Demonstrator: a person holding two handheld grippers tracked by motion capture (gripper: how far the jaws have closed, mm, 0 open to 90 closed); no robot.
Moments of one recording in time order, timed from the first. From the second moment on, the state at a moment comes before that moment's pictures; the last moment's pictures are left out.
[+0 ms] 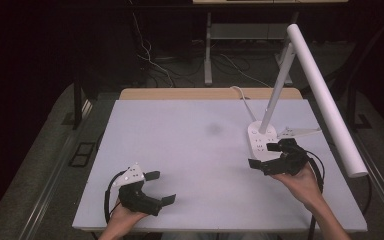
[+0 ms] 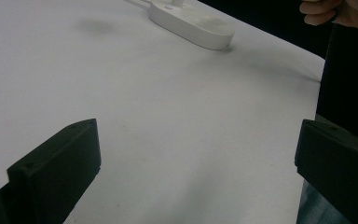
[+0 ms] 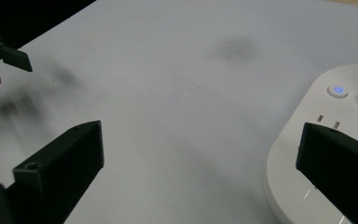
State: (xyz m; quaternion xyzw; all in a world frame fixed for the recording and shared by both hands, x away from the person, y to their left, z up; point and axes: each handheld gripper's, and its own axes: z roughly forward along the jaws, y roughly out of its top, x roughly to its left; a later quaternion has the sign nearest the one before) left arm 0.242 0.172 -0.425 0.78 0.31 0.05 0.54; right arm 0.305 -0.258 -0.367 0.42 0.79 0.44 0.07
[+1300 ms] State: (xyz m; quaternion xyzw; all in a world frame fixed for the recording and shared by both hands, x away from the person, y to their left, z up) left arm 0.243 0.173 -0.425 0.78 0.31 0.05 0.54; right arm 0.350 -0.231 -0.354 0.42 0.82 0.39 0.09
